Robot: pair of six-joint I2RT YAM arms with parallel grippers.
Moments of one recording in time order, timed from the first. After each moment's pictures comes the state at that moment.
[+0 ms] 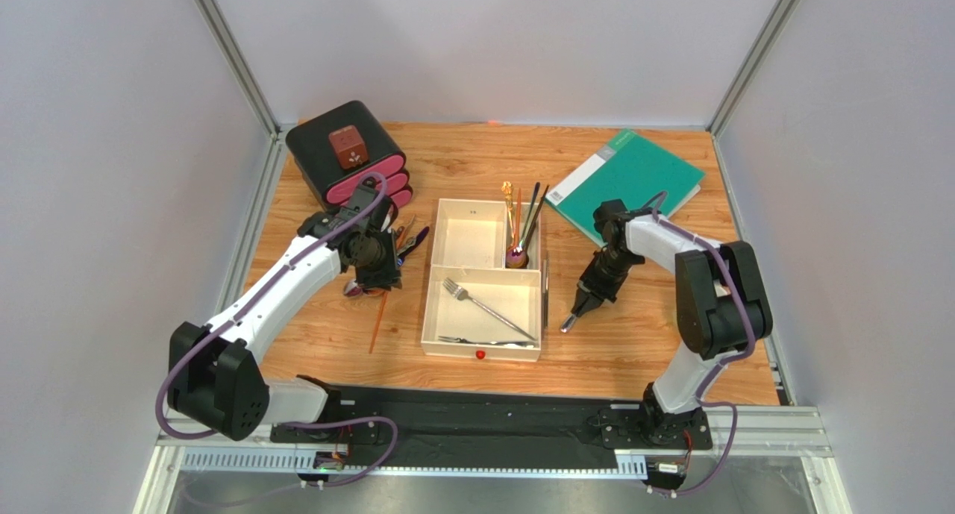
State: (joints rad) left arm -0.40 1.31 1.05 -0.91 0.02 -0.55; right arm 0.21 1.74 1.03 -0.89 -0.26 0.84
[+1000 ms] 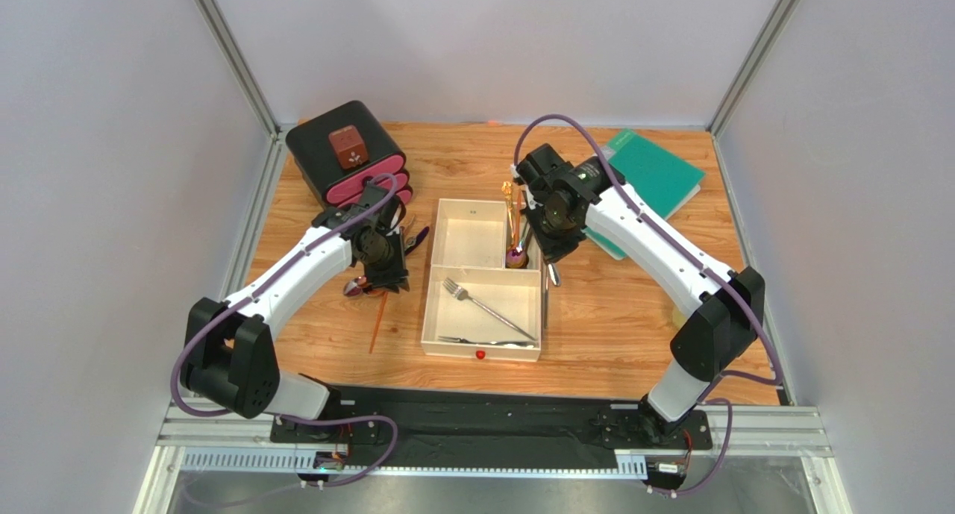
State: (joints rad) left arm -0.40 1.41 1.06 -0.88 0.07 -0.55; right arm 0.65 1.67 1.67 -1.25 0.07 0.23
